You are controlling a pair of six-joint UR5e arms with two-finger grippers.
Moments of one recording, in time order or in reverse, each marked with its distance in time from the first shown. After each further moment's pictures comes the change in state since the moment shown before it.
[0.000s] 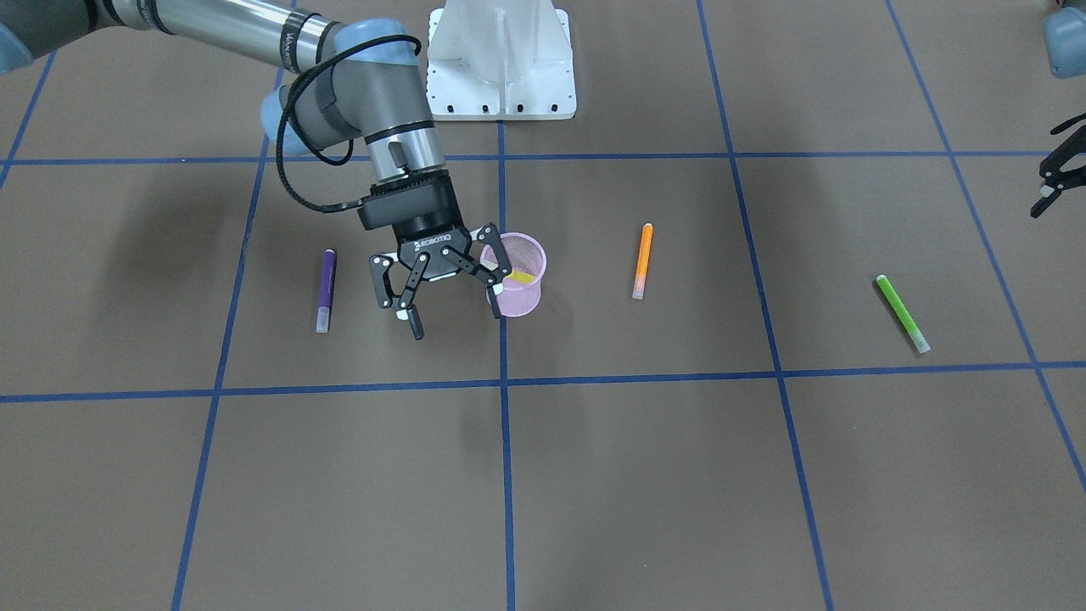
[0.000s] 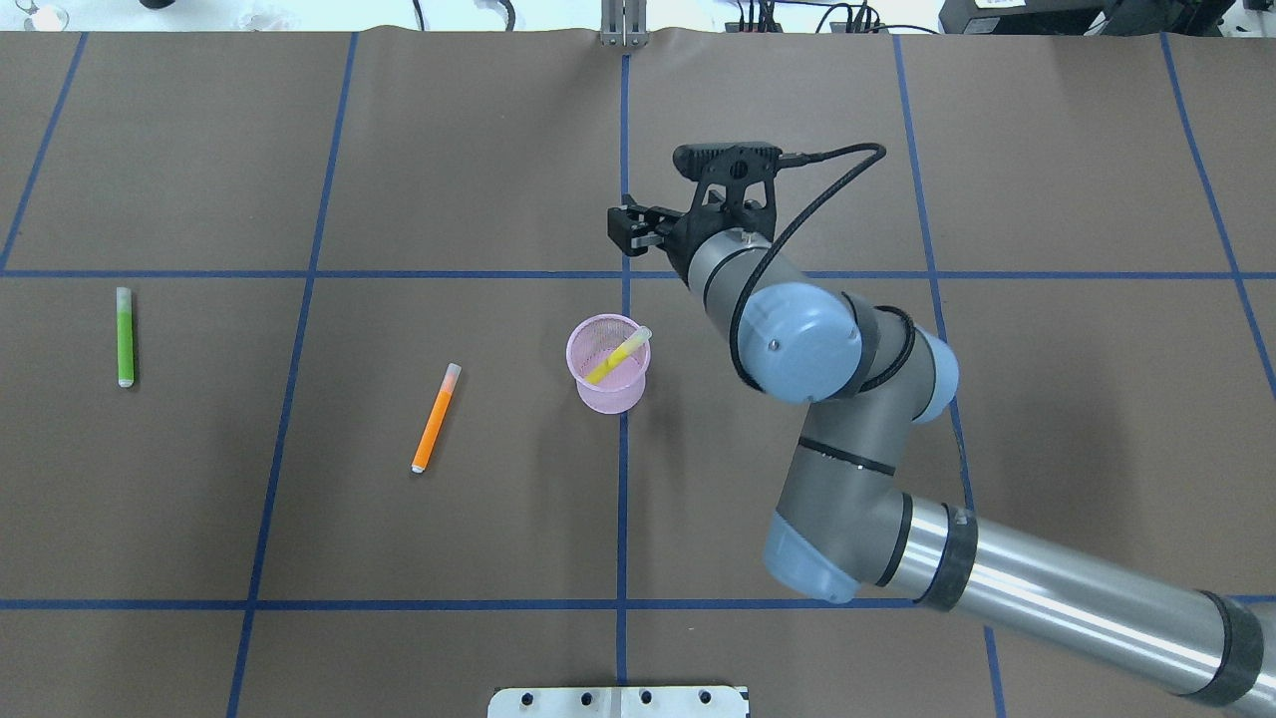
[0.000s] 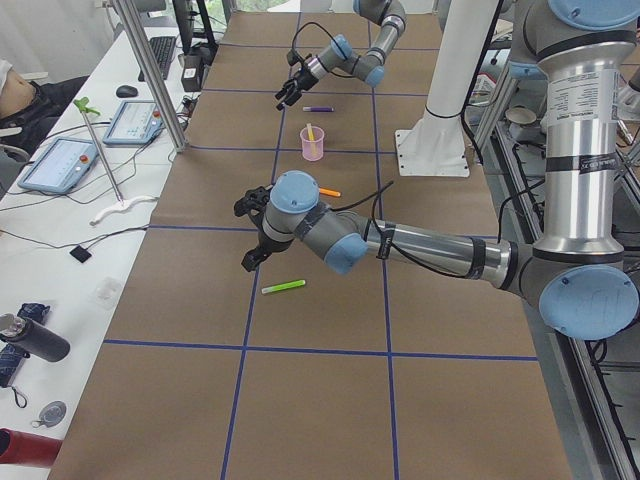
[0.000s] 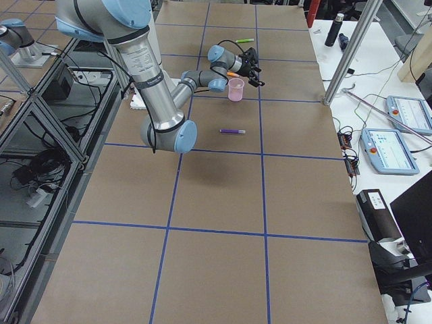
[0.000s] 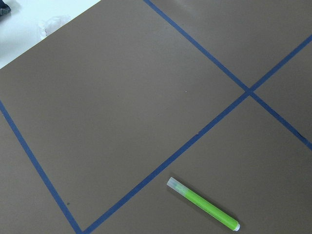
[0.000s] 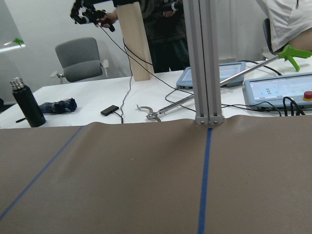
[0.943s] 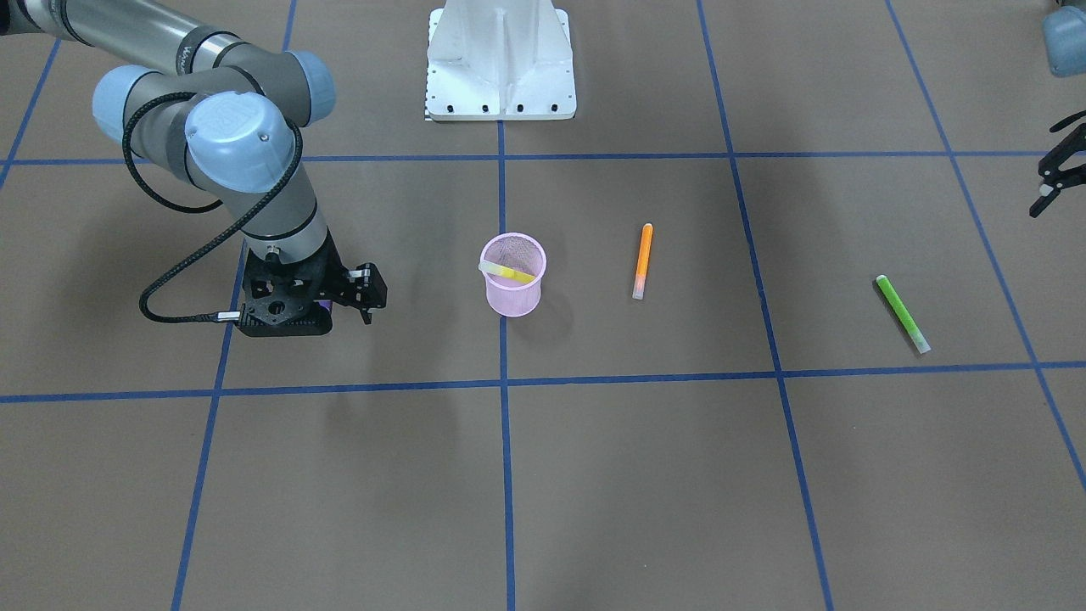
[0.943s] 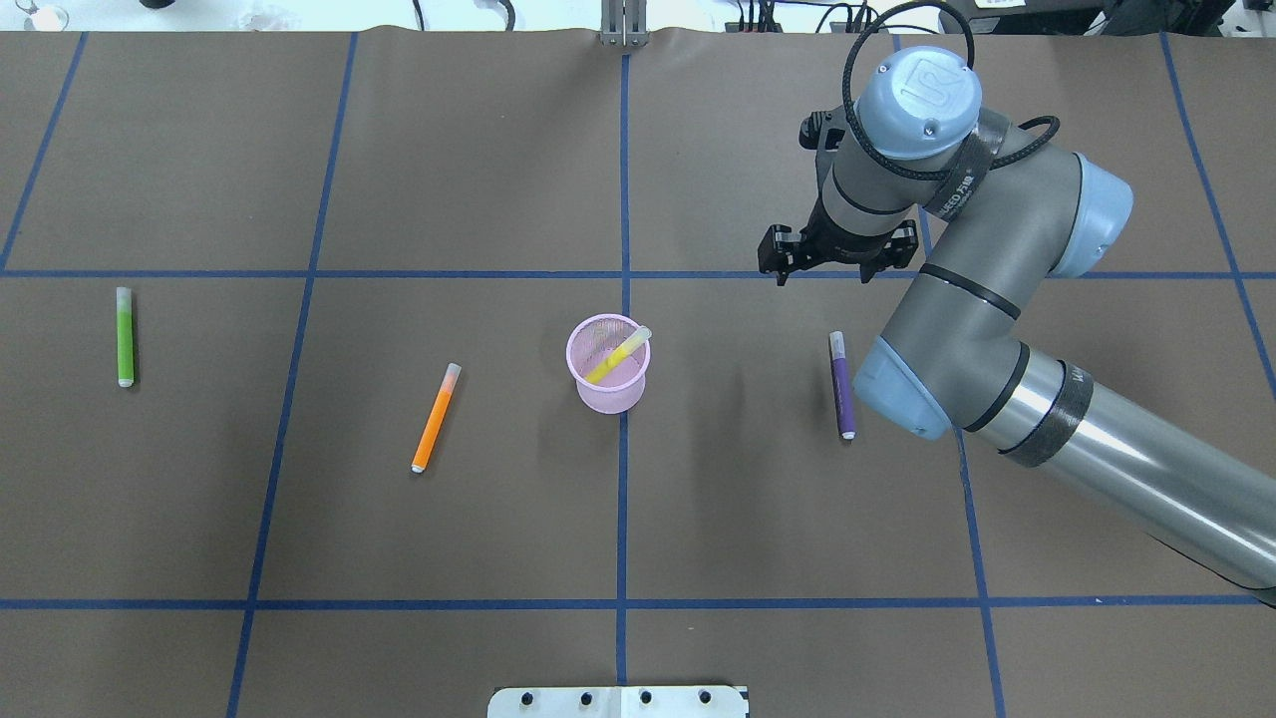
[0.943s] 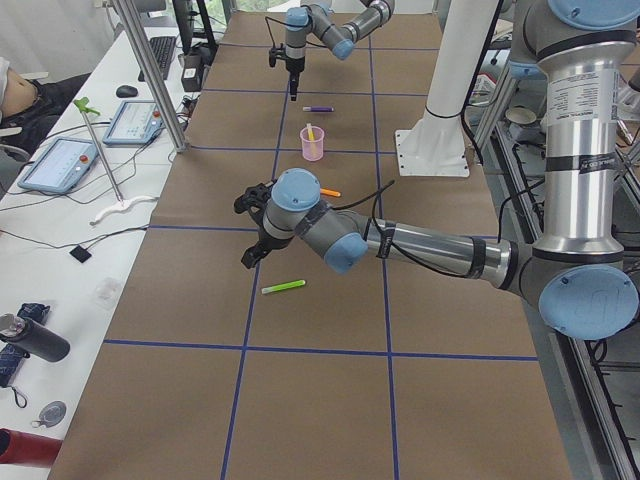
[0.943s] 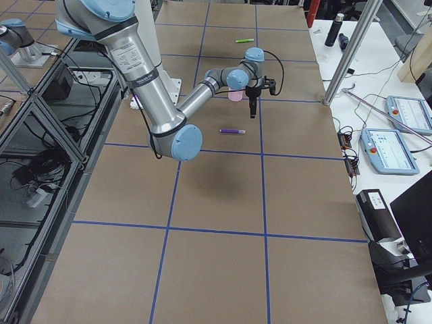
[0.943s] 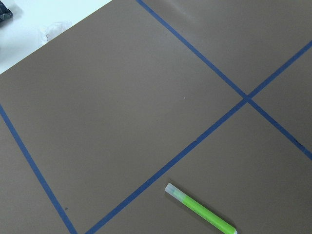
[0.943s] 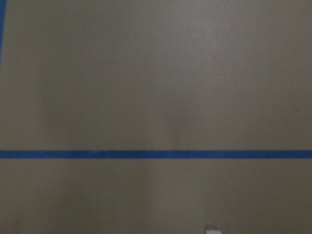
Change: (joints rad) left arm 0.001 0.000 -0.004 -0.026 0.002 -0.026; right arm 0.217 -0.035 0.043 -0.651 0.762 -0.164
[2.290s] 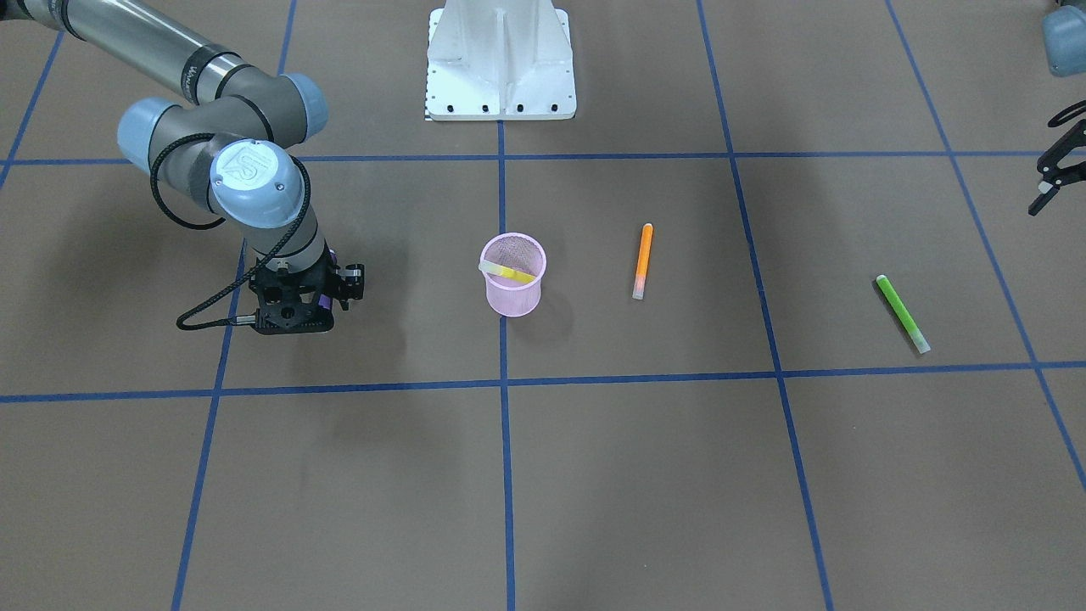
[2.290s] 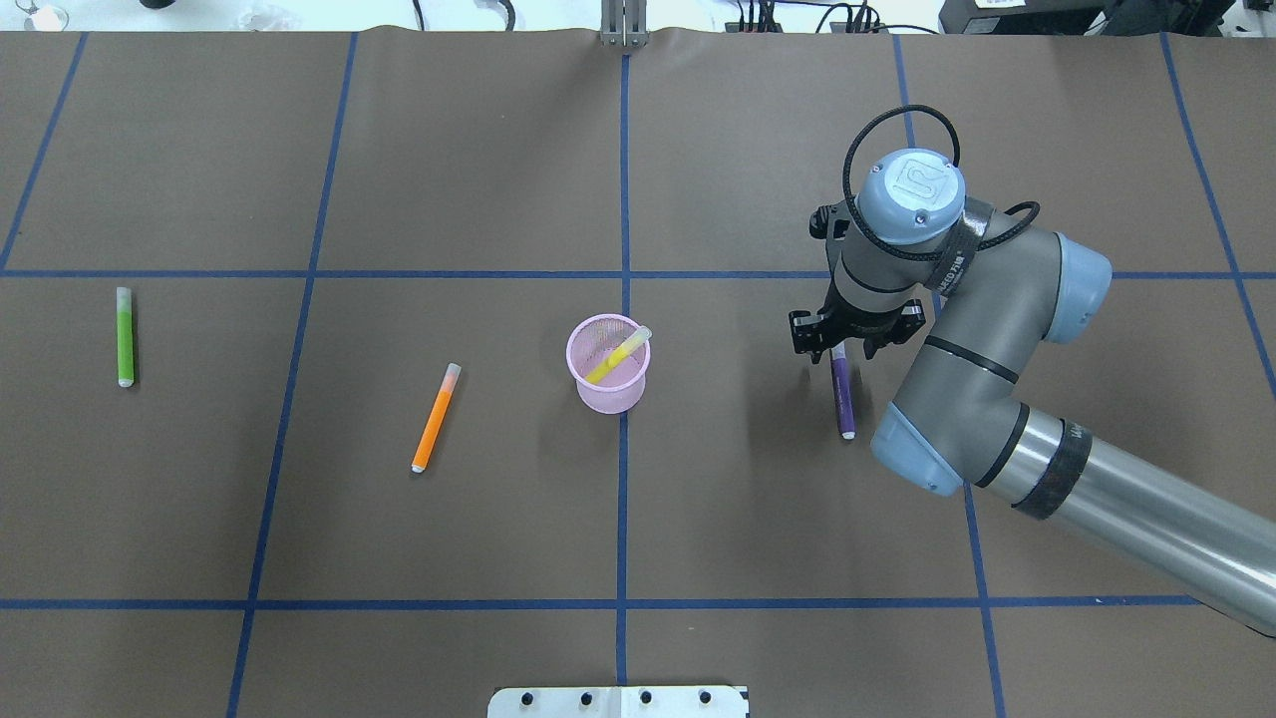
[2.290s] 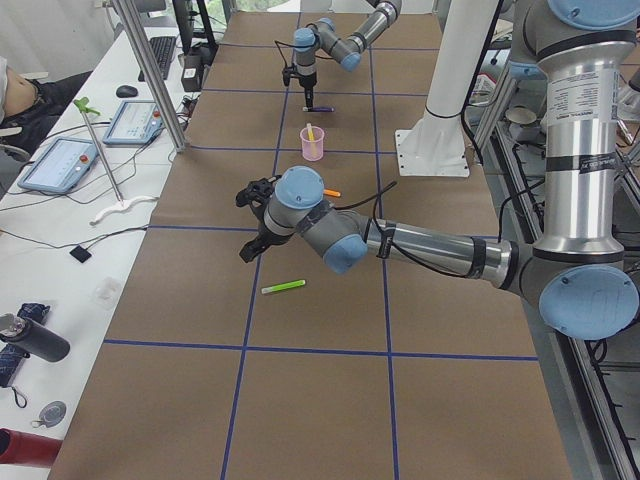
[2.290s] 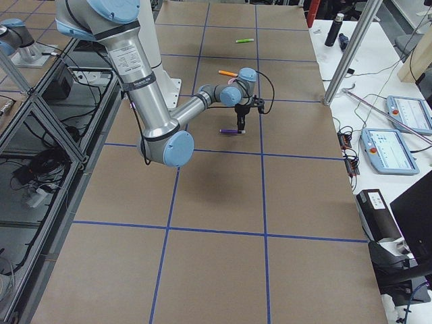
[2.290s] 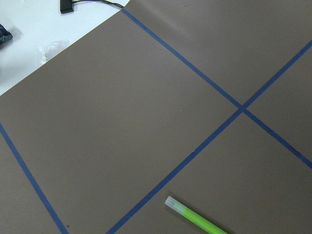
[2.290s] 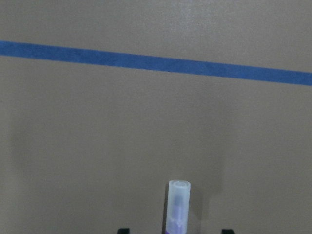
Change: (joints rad) left arm 0.001 0.002 -0.002 -0.063 0.004 -0.003; right arm -0.066 -0.089 -0.051 0.091 0.020 0.012
